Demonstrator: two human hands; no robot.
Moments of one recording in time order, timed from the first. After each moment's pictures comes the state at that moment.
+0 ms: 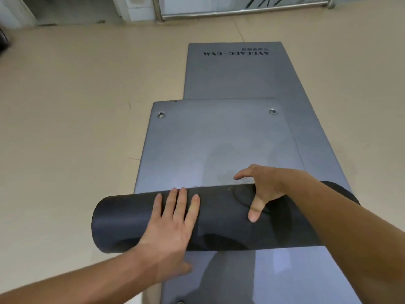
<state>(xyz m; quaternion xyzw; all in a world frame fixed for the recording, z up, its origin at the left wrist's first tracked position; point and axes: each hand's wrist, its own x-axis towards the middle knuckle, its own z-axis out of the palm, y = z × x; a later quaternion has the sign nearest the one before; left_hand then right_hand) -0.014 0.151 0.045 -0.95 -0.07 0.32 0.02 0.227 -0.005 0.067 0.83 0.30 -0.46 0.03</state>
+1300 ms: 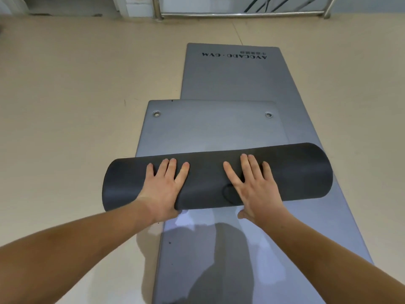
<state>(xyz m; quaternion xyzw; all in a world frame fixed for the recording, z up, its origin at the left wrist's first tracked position) 0.053 0.222 -0.012 -0.98 -0.11 0.18 0.05 0.174 -0.011 0.019 0.88 0.42 -0.06 0.21</state>
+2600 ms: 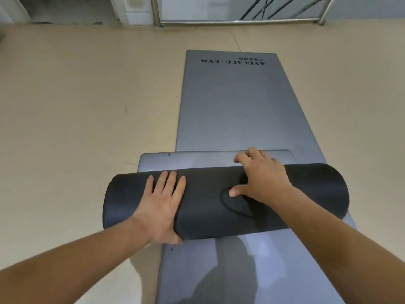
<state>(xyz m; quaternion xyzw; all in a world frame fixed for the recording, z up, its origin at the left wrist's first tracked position) 0.025 0.213 0.008 -0.97 -0.08 0.25 0.04 0.204 0.016 0.079 0.92 0.35 -0.16 0.04</state>
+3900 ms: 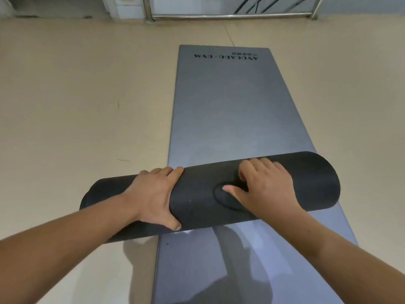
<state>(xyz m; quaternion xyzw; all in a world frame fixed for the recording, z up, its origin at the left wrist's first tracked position) 0.042 0.229 0.052 -0.97 -0.04 0.21 -0.08 0.167 -0.023 0.070 0.92 0.39 0.03 -0.02</state>
